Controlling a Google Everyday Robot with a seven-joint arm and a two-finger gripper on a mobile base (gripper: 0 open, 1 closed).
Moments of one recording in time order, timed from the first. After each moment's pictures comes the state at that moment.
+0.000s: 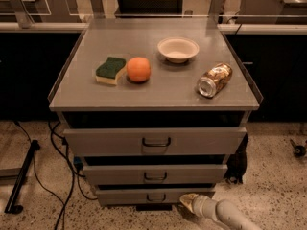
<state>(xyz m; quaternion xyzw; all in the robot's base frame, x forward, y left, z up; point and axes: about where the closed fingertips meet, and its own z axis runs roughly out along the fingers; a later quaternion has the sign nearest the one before) 0.545 -0.176 0.151 -0.43 0.79 0.14 0.42</state>
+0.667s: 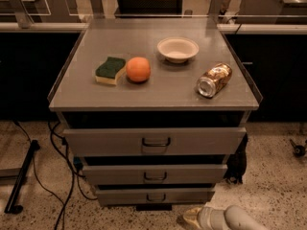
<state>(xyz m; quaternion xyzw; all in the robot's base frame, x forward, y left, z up) 0.462 -0.177 0.163 -0.47 0.78 0.21 0.34</state>
